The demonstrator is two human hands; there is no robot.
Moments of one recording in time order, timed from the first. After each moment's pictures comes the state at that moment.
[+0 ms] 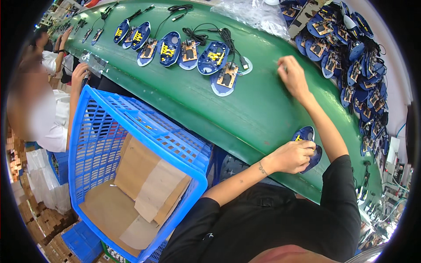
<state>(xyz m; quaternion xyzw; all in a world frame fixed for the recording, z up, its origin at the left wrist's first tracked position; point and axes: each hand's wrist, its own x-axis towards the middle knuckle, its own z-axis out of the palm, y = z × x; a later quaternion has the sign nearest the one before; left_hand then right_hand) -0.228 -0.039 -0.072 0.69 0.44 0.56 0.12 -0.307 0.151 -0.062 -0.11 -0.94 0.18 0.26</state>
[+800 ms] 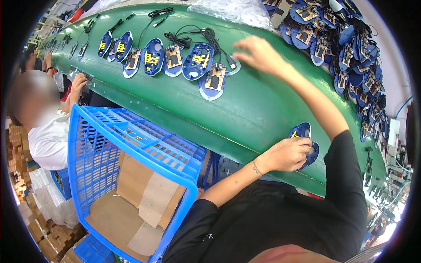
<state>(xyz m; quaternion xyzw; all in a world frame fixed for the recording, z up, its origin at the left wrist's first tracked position) -0.240 -0.045 -0.071 0.70 0.44 0.55 0.14 -0.388 0.142 -0.049 -0.01 -0.98 0.16 0.14</state>
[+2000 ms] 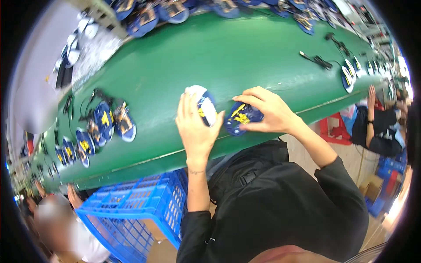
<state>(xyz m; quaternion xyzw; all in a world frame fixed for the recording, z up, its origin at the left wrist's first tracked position) -0.263 -0.062 -0.057 0.60 0.71 0.34 0.10 -0.050 0.022 -0.017 -0.30 -0.89 0.30 0.17</state>
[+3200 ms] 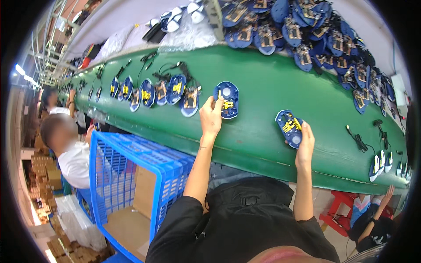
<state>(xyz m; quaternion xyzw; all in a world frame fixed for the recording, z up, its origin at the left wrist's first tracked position) -0.340 -0.043 -0.060 0.28 0.74 0.58 0.20 -0.066 0.035 -0.068 -0.48 -0.39 0.66 0.42</state>
